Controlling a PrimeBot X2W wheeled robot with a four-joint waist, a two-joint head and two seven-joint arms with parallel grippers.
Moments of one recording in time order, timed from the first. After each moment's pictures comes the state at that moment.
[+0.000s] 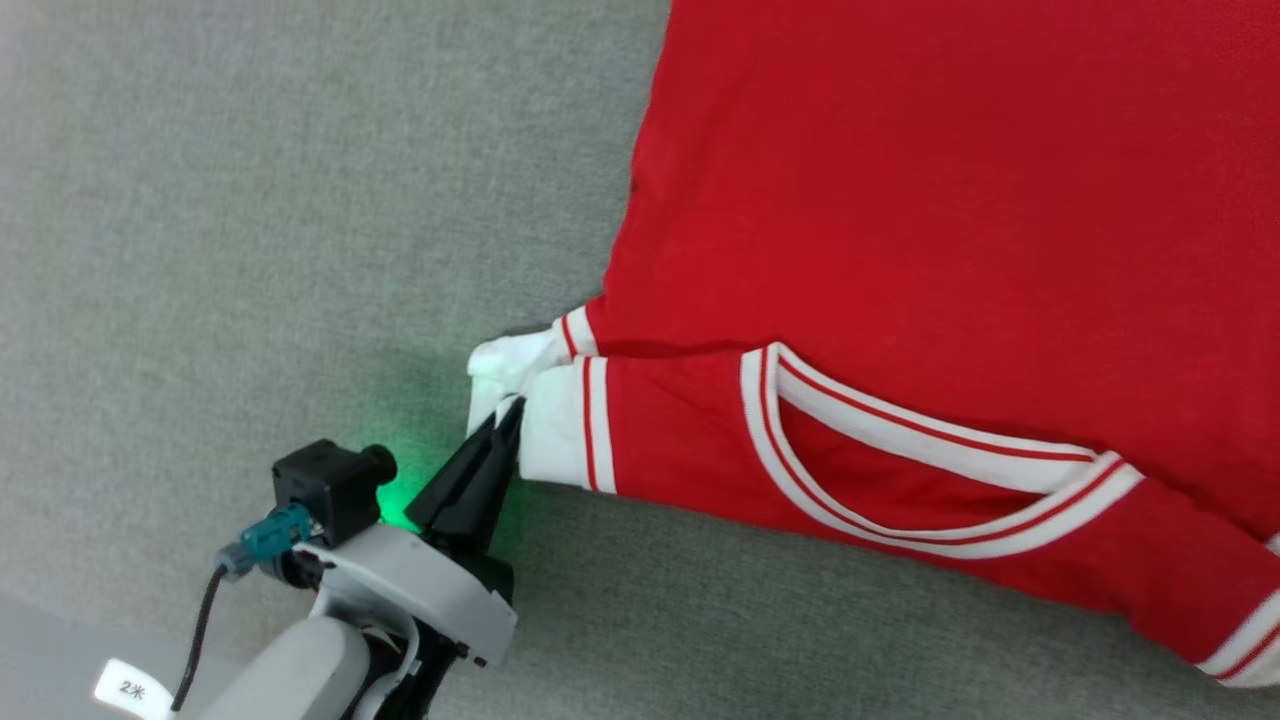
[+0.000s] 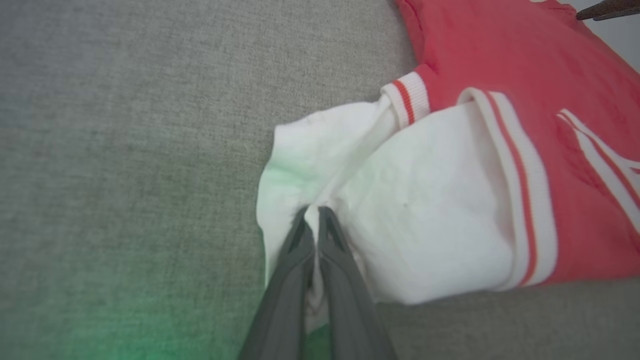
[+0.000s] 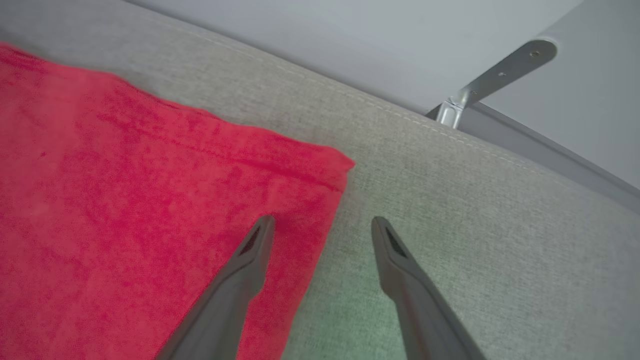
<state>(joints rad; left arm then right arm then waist) -0.34 0.49 -0.60 0.04 -0.81 0.12 -0.15 -1.32 -0.56 0.30 0.65 0.35 0.13 0.91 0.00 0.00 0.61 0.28</state>
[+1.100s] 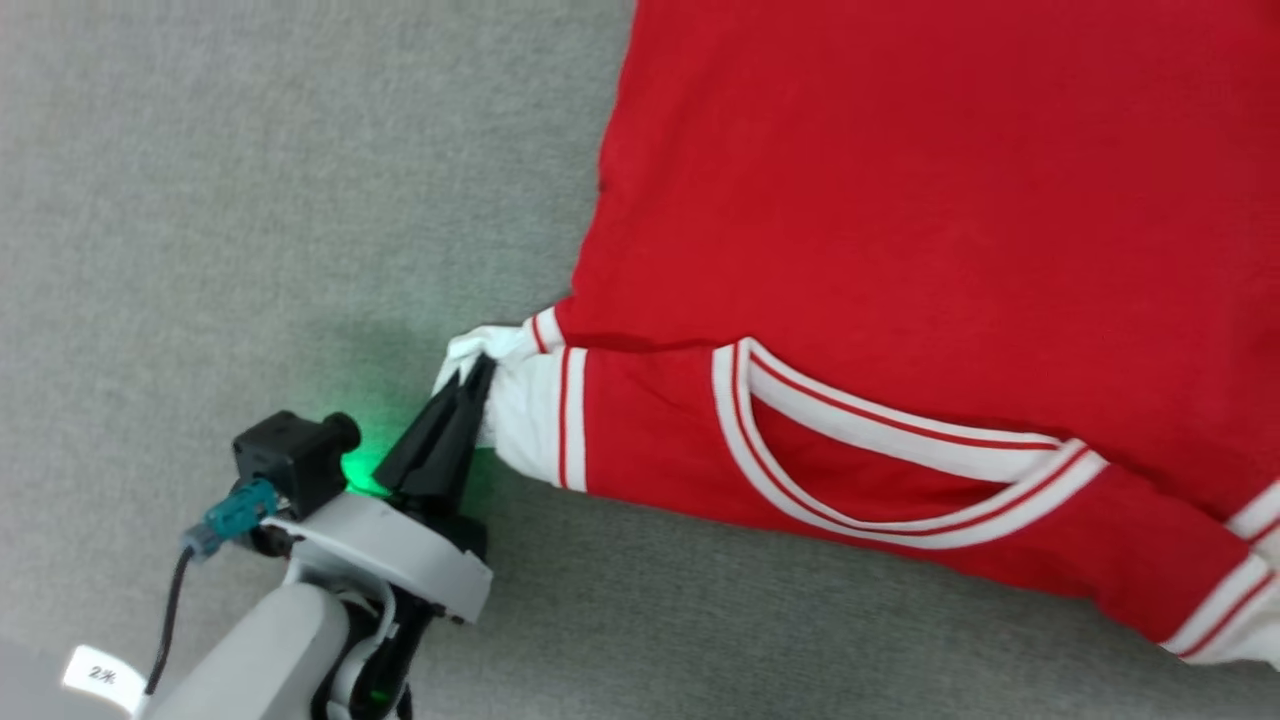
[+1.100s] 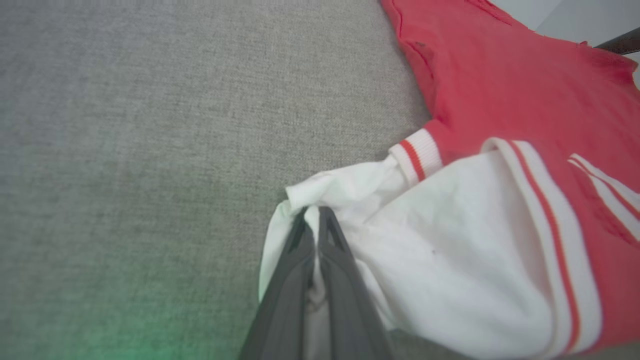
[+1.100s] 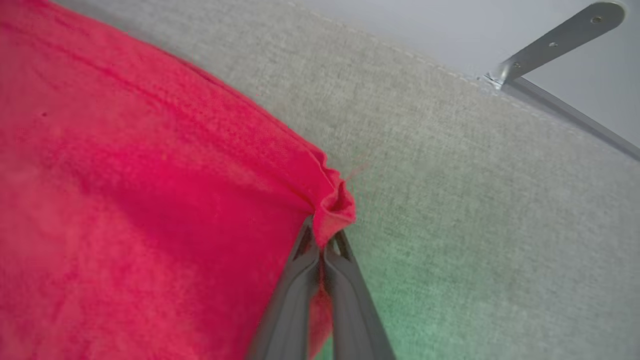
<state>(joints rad) -0.39 0.49 -0.57 0.09 -0.80 0.11 -0.21 -1.39 -0.52 0.47 0.81 0.48 0.13 0.86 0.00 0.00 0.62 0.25</state>
